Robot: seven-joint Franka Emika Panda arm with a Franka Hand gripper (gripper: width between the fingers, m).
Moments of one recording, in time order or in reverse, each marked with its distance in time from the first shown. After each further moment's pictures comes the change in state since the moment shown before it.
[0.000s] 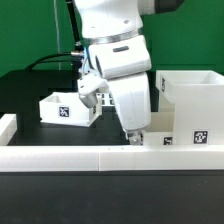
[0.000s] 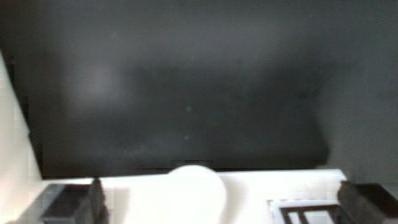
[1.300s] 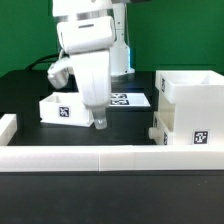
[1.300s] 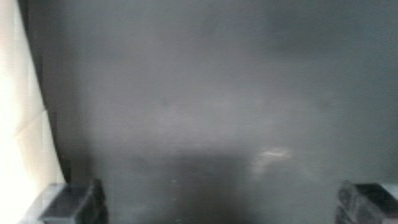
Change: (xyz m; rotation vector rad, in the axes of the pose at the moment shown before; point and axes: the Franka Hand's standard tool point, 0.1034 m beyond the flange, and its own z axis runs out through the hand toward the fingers) arm -0.052 -0.022 -0.038 -0.078 -0.062 0.055
